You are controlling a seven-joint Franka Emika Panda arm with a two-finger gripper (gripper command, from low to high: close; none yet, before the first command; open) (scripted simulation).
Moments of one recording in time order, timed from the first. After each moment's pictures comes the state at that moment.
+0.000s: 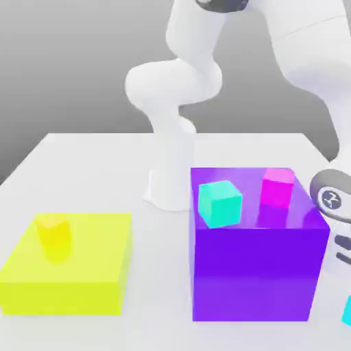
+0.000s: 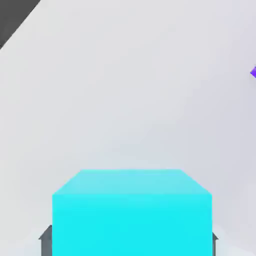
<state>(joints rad) 0.50 0.49 0.16 -2.19 -0.16 2.67 2.45</state>
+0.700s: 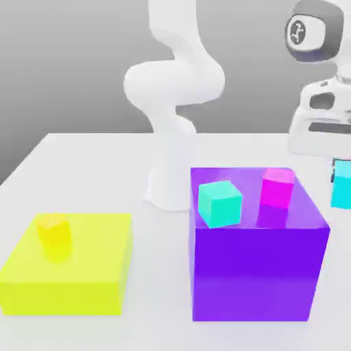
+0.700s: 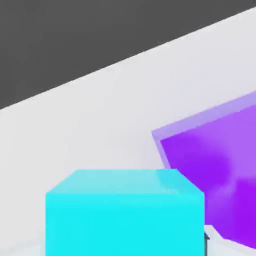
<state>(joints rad) 0.34 -0.24 0.21 -2.40 0.10 2.20 1.56</state>
